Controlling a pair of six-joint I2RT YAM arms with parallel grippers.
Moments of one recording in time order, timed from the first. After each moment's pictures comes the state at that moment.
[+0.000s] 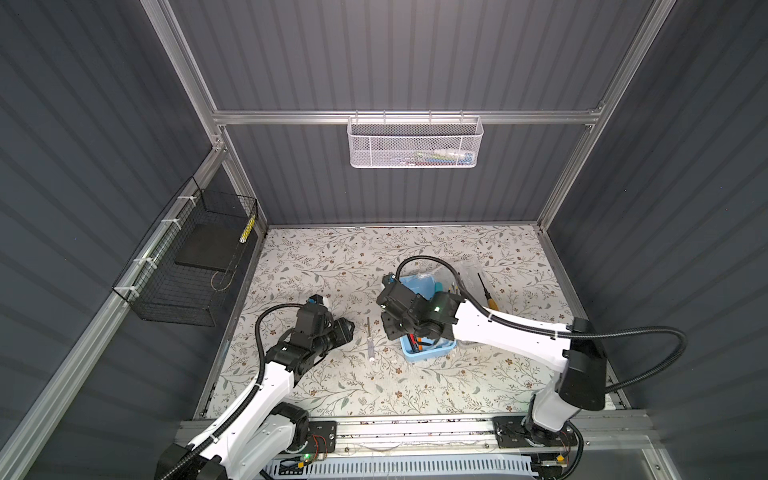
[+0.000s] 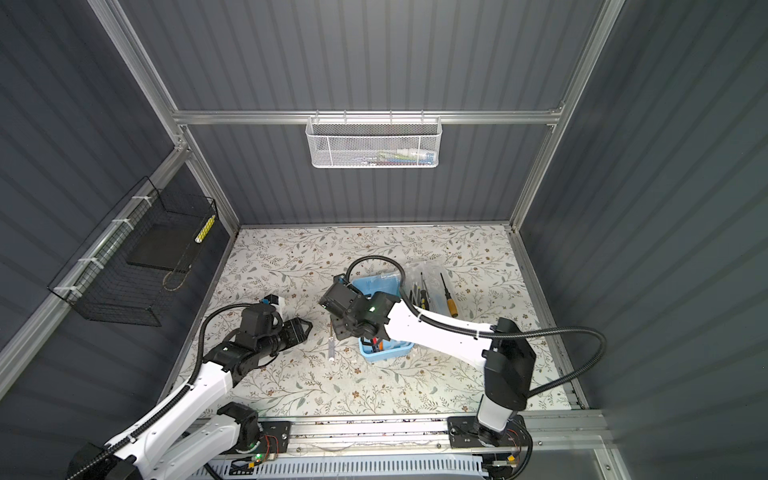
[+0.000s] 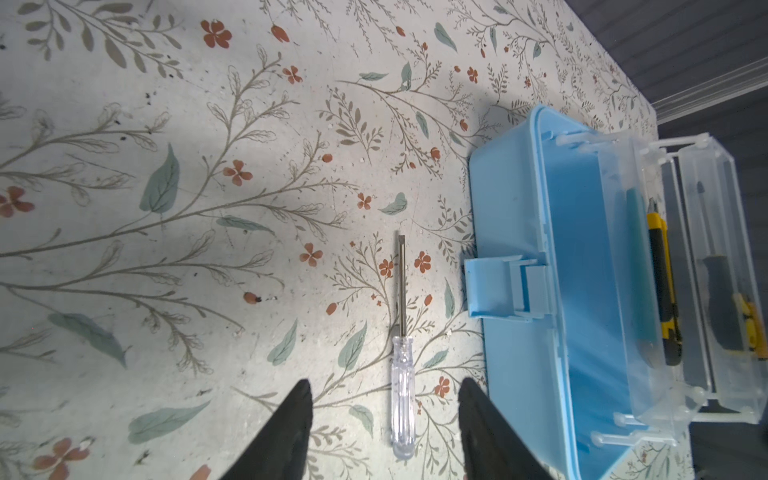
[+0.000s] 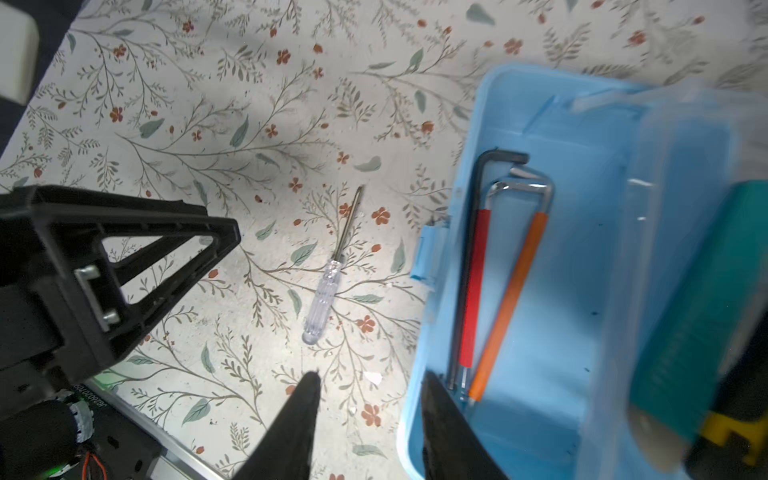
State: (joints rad) left arm -0.34 0.89 0.49 -0.37 0.16 -0.67; right arm 1.10 1.73 1.46 -0.73 0.22 0.59
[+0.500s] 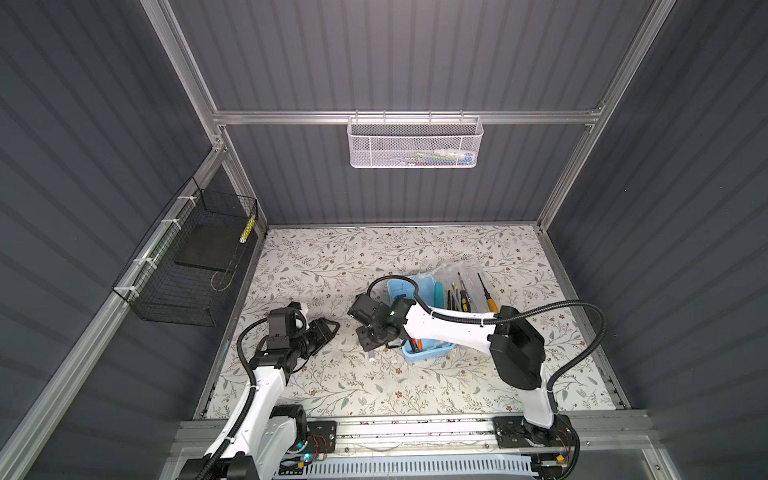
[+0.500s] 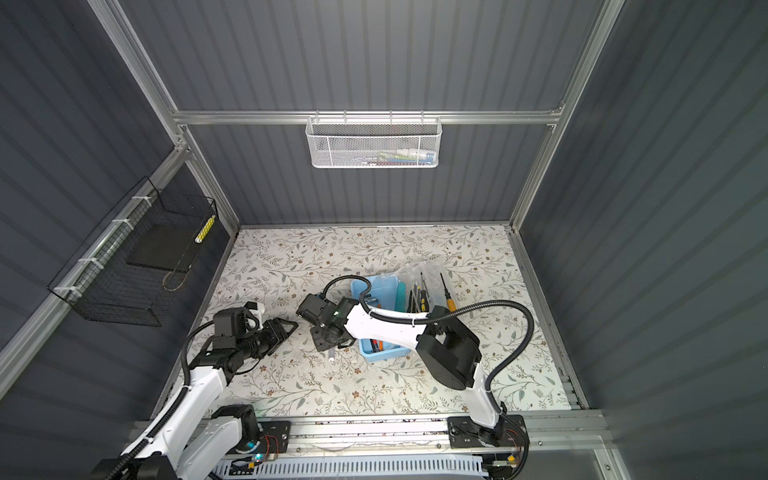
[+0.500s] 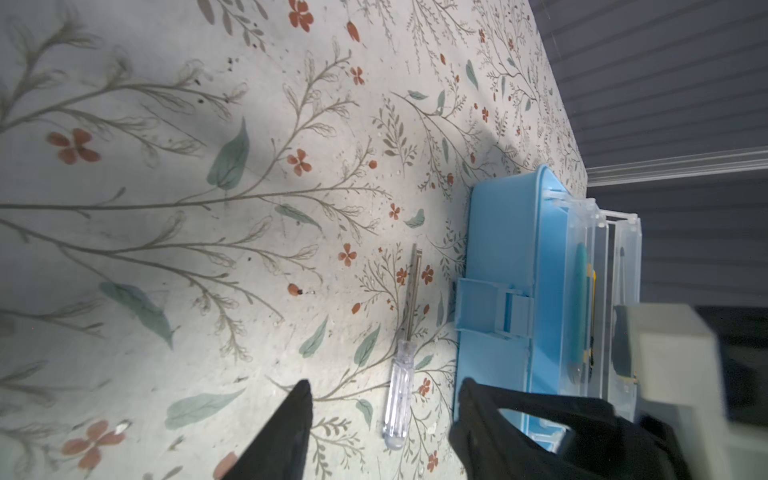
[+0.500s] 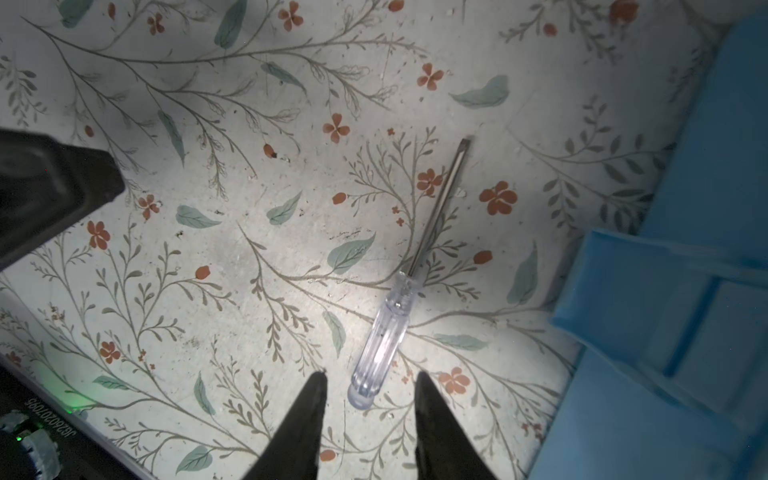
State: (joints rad) left arm -0.01 0.88 0.41 -0.33 0.52 -0.67; right arm 1.12 2.07 1.62 -0.71 0.07 0.60
